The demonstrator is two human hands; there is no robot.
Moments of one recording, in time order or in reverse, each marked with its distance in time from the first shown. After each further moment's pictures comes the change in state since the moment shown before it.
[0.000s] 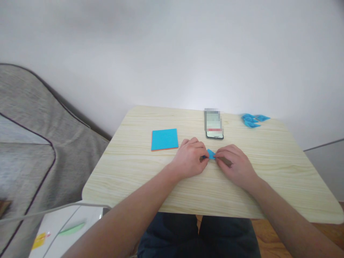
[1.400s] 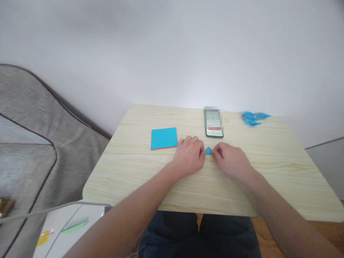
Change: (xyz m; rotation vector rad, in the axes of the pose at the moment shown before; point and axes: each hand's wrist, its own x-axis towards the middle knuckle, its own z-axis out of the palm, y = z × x) left_hand 0.002 0.001 0.006 0.142 -0.002 -0.182; right_hand 0.030 -0.019 0.003 -0.318 -0.242 0.398
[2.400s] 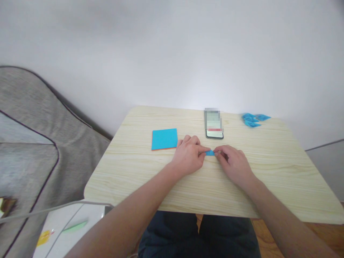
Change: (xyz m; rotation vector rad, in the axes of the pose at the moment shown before) left_hand 0.002 -0.002 -0.003 -0.076 -0.007 -0.026; right_hand -0.014 0.018 0.014 0.260 0.157 -0.099
